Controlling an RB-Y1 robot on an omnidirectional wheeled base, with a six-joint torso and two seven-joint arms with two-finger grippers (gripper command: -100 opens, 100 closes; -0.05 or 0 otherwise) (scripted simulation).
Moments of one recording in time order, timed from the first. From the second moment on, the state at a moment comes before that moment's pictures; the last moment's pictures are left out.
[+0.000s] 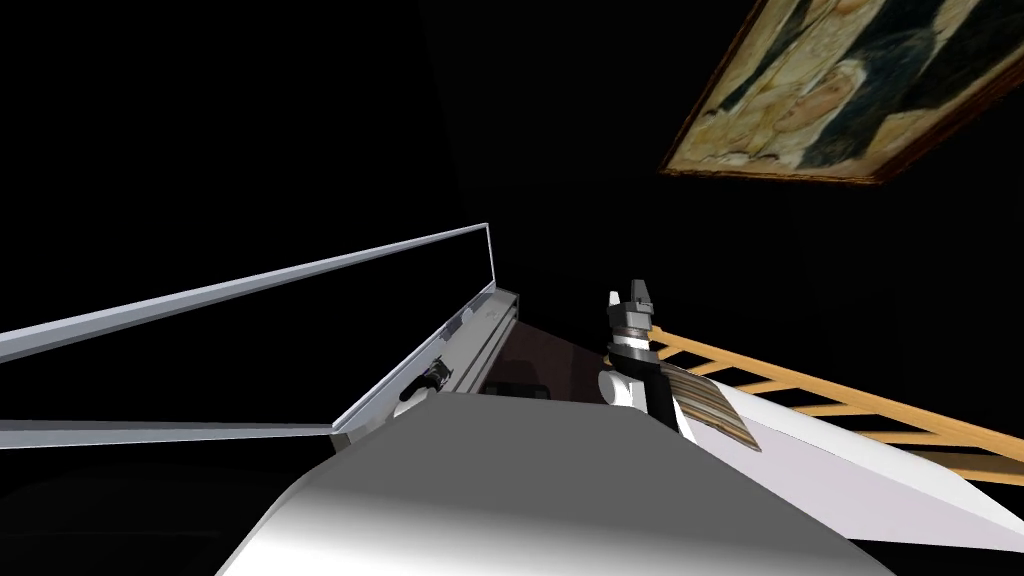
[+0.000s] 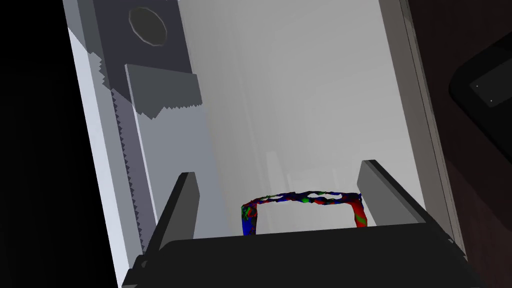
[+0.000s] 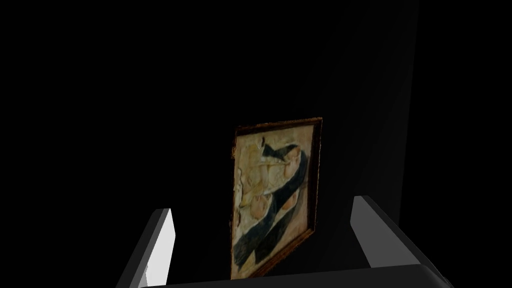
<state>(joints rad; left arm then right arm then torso) 0.31 0.32 0.02 -1.16 0.55 0.11 0.39 0.48 -0.03 -0.05 -2.26 -0.08 -0.36 0.12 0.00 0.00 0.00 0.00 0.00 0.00</state>
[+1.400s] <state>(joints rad) 0.23 0.40 0.02 -0.75 0.71 0.29 0.47 0.48 -0.03 -0.05 -2.26 -0.08 -0.36 0.12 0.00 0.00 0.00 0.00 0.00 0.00</state>
